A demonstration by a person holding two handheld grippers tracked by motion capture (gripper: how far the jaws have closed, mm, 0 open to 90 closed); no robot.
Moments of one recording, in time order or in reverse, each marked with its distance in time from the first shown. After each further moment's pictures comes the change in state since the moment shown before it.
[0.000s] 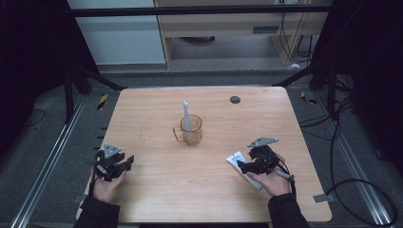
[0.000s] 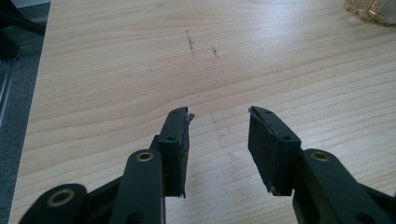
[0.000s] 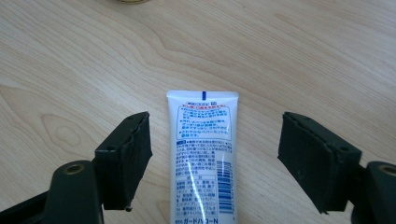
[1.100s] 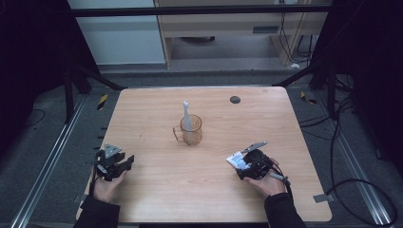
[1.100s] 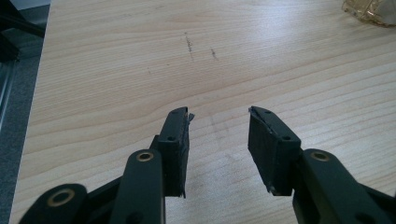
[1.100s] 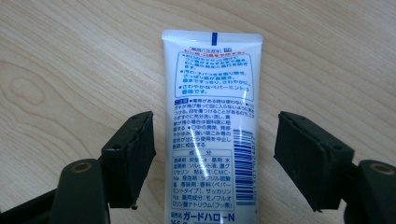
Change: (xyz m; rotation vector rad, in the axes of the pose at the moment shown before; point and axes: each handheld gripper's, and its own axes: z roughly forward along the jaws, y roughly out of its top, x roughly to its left) left arm 0.000 0.001 0.000 0.001 -0.001 0.005; right arm 0.002 -0.017 0.033 0.167 0.011 -0.018
